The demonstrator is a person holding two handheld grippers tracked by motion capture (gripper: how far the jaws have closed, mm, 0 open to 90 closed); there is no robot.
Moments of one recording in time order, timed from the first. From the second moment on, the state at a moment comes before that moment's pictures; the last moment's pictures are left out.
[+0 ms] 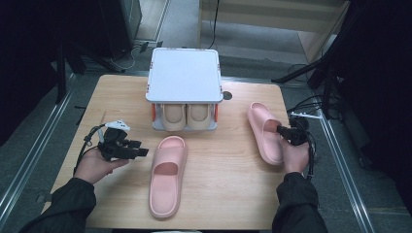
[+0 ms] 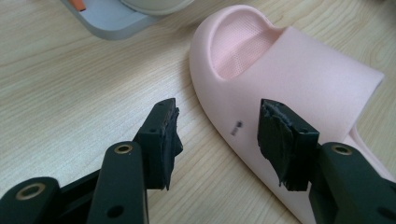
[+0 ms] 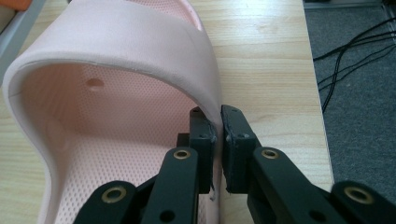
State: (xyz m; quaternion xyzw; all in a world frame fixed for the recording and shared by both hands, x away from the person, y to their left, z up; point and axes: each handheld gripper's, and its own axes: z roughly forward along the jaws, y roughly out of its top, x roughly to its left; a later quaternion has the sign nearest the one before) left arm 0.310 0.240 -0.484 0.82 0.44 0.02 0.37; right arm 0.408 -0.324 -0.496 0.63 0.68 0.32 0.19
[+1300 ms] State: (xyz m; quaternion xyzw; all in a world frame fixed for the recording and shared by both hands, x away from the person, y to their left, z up) left arm 0.302 0.237 -0.494 0.84 0.41 0.01 0.36; right arm 0.308 -0.212 -0.475 0.48 0.80 0.33 0.16
